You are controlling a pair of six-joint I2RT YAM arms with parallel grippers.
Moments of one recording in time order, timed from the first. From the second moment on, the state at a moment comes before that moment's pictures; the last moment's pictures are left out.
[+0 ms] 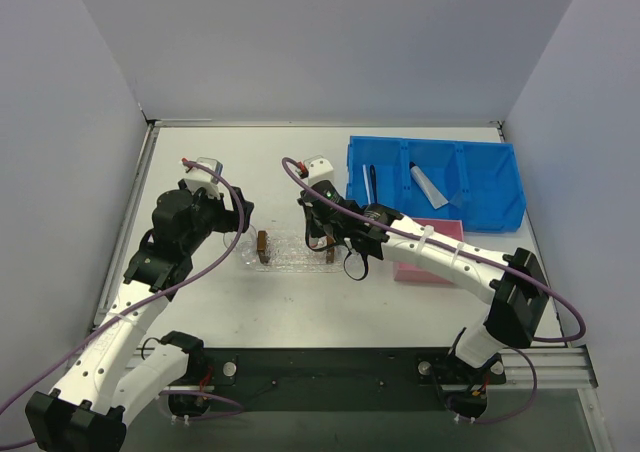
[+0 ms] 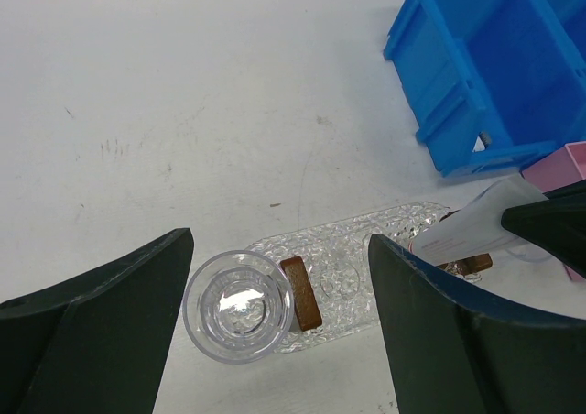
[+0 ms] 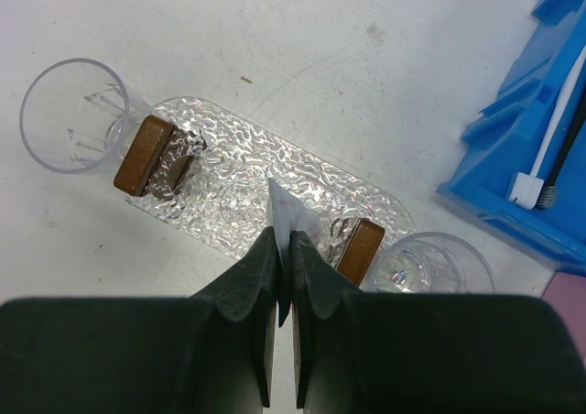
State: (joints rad) left arm -0.33 0.85 0.80 -0.24 0.02 -0.18; right arm 0.98 1.57 1.30 -0.39 0.39 0.34
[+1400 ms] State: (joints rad) left arm -0.33 0.86 0.80 -0.24 0.02 -0.18; right arm 0.99 1.57 1.27 -0.40 0.42 0.36
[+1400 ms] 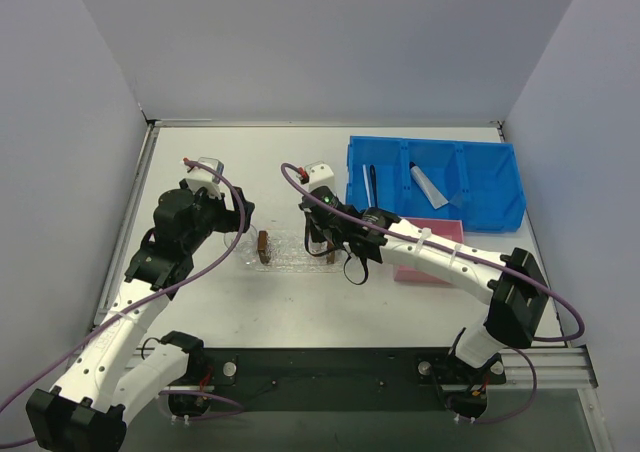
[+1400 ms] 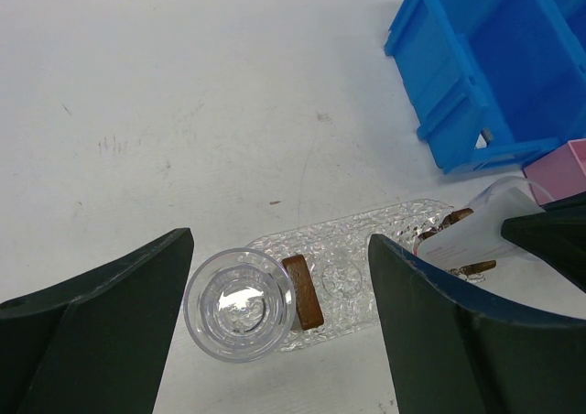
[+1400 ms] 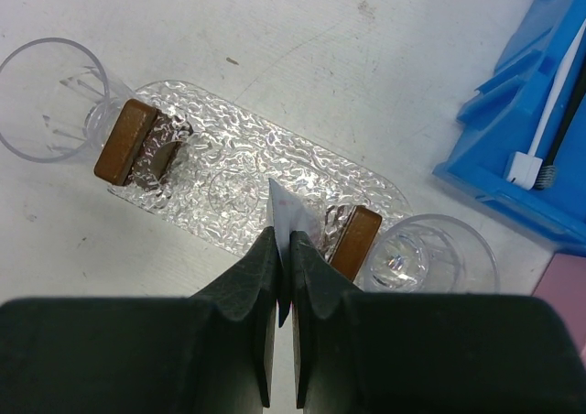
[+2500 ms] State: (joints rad) left arm -0.33 0.86 0.80 -0.24 0.02 -0.18; right arm 0.99 1.62 1.24 -0.34 0.43 0.36
